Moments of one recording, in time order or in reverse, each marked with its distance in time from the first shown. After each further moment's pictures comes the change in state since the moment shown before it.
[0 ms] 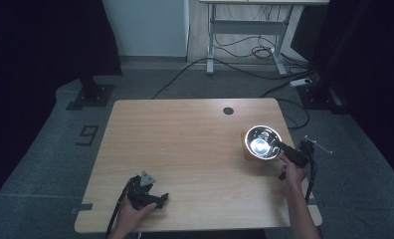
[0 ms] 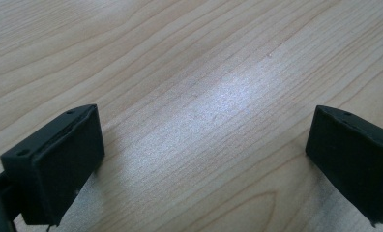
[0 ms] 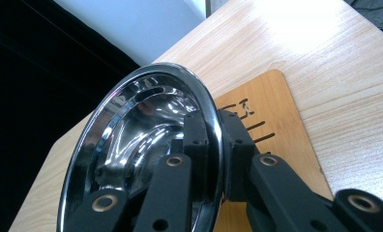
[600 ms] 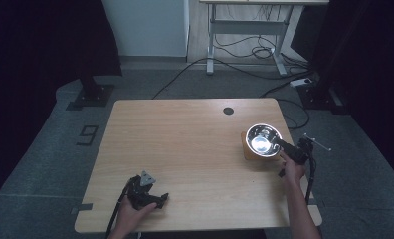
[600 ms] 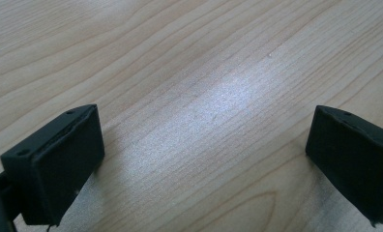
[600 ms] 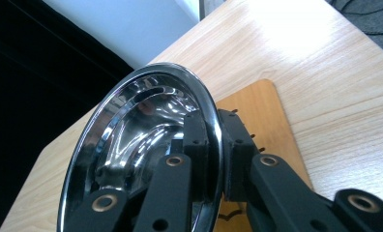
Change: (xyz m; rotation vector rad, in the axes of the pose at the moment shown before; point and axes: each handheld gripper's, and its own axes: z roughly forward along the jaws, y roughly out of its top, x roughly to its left) left arm 0.000 0.000 0.000 0.000 0.000 0.000; right arm -0.007 0.006 0.012 -0.009 -0.030 -0.007
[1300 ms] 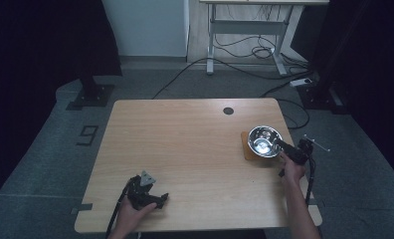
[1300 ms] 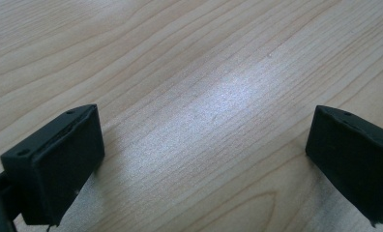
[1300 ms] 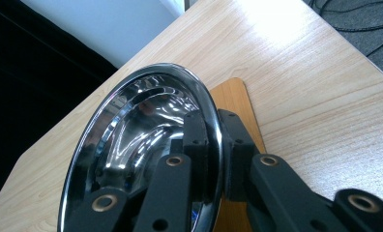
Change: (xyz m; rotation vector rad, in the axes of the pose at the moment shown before) left arm 0.000 0.000 0.000 0.000 0.000 0.000; right arm -0.017 -0.002 0.013 -0.003 -0.047 0.018
